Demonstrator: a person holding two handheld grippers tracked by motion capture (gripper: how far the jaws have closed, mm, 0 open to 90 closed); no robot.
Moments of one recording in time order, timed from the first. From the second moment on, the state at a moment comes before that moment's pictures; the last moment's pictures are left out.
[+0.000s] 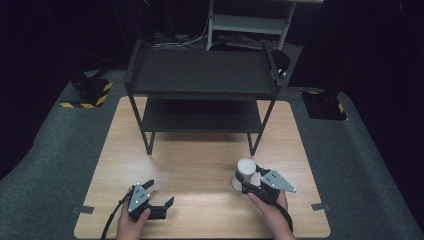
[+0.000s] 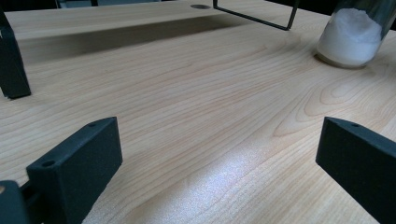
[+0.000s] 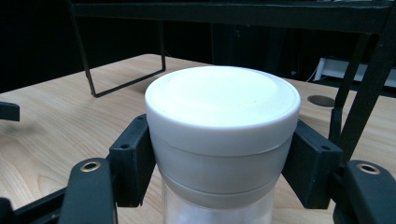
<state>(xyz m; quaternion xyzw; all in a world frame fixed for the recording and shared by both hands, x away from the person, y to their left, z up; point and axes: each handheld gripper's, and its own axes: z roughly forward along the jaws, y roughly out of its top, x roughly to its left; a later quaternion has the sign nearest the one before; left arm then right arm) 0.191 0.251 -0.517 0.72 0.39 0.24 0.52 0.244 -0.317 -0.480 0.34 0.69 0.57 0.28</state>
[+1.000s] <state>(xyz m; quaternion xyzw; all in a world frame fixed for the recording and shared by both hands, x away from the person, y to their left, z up) 0.192 0.252 -0.517 0.72 0.40 0.24 0.52 0.270 -0.287 -0.394 0.34 0.70 0.57 0.26</state>
